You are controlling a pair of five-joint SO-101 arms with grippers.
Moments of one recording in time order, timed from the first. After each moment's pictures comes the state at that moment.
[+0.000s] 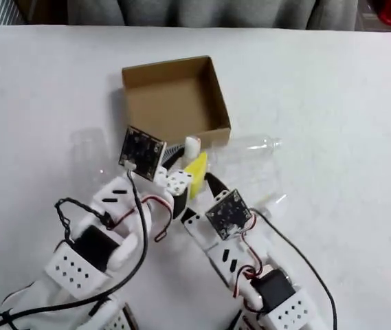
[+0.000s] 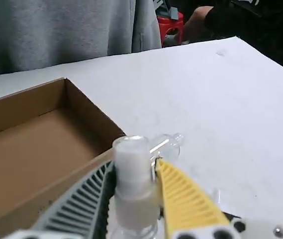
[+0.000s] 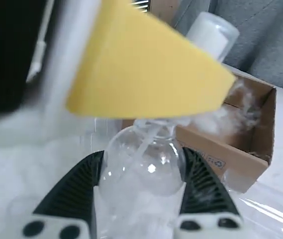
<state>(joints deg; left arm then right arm) 30.0 -60.9 64.7 28.2 11.6 -35.5 -101.2 96.4 29.3 9.5</state>
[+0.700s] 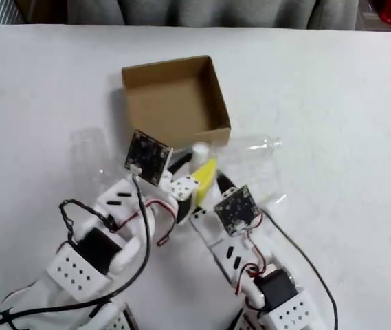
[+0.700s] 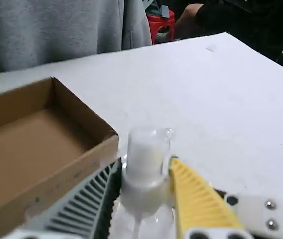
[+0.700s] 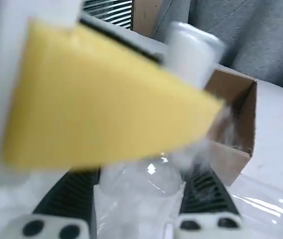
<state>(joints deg) 32.8 -61.0 65.7 27.9 11.1 -32.0 -101.8 96.4 29.3 7.7</state>
